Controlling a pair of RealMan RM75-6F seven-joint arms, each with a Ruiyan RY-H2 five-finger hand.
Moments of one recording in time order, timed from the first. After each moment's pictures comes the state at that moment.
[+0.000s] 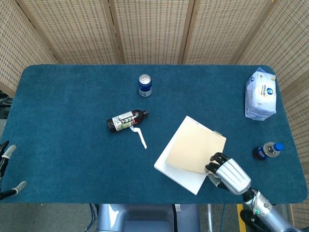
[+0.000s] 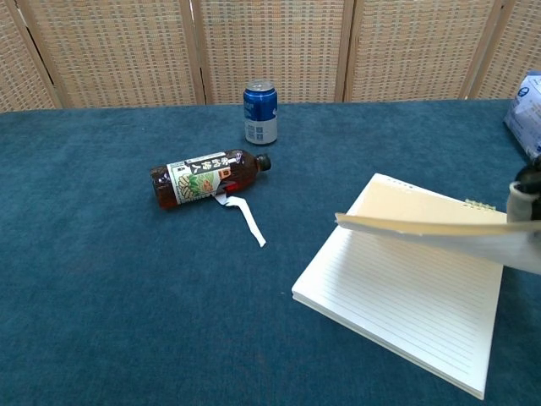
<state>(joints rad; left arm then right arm) 0.04 -1.01 0.02 -1.75 1.63 1.63 0.06 0.40 -1.29 -0.13 -1.42 -1.84 1.48 0.06</state>
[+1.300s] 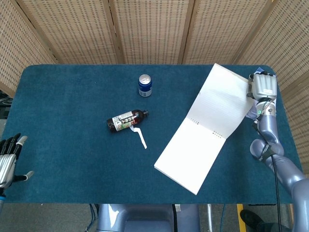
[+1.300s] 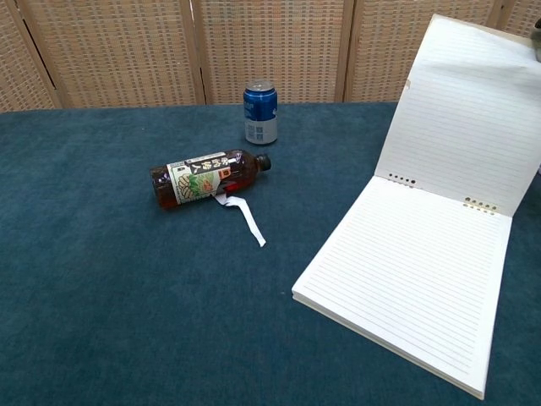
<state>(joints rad) -0.10 -1.05 -0.06 -1.80 1.29 1.34 0.26 0.89 -1.53 0.34 -0.60 -0.80 0.61 -0.22</state>
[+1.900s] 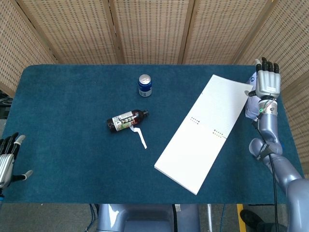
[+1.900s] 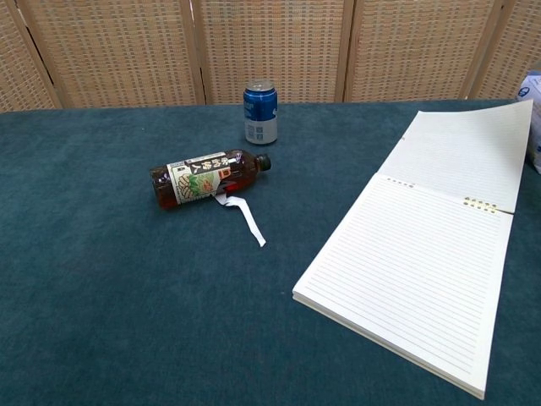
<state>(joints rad) -0.09 -1.04 -0.05 -1.80 1.33 1.38 0.22 0.87 -1.54 0.36 -0.60 -0.88 0.75 -0.14</state>
